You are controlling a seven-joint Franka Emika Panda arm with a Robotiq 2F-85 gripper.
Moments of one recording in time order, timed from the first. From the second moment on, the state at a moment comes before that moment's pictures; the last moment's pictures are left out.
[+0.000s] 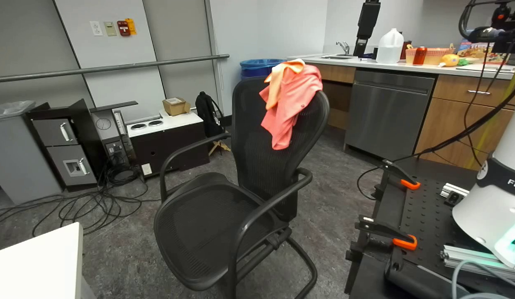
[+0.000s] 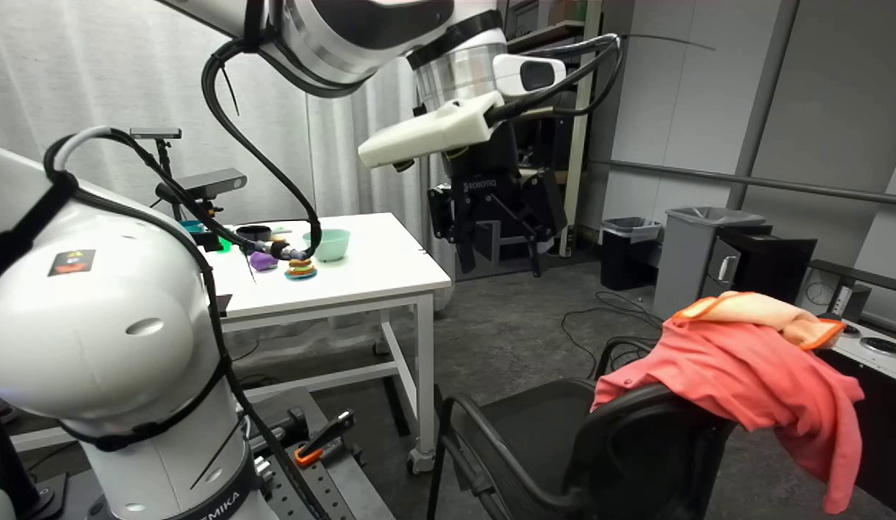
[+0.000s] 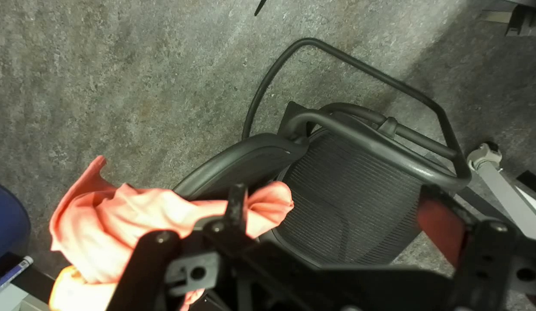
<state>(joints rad) -0.10 -0.87 -0.14 -2.79 -0.29 2.12 -0.31</state>
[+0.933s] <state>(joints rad) -0.12 -0.44 -0.23 -2.32 -0.29 2.08 -0.32</state>
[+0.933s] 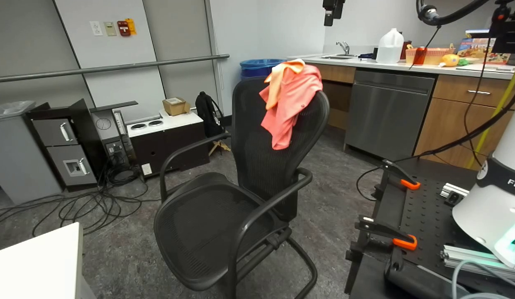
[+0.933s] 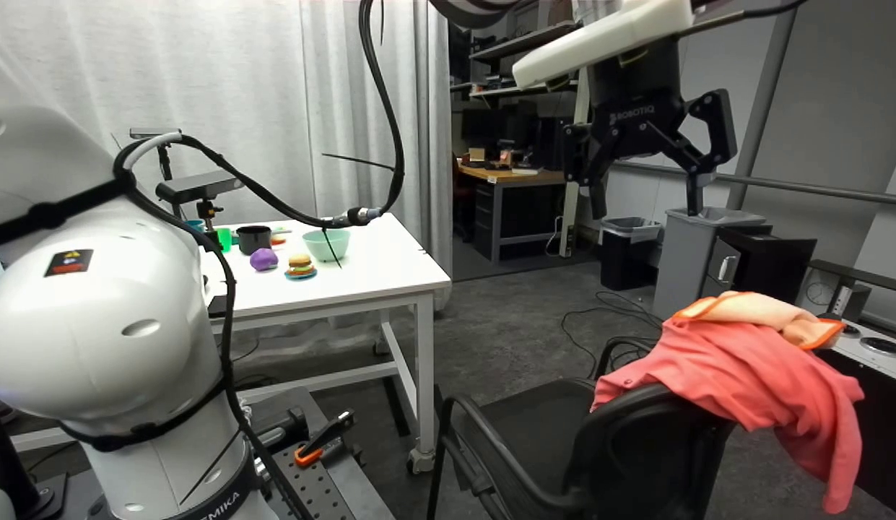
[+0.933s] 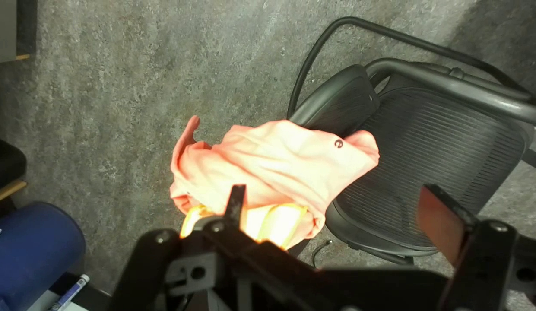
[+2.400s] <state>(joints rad) -0.18 0.02 -0.24 -2.02 -0.11 2.20 -0.09</state>
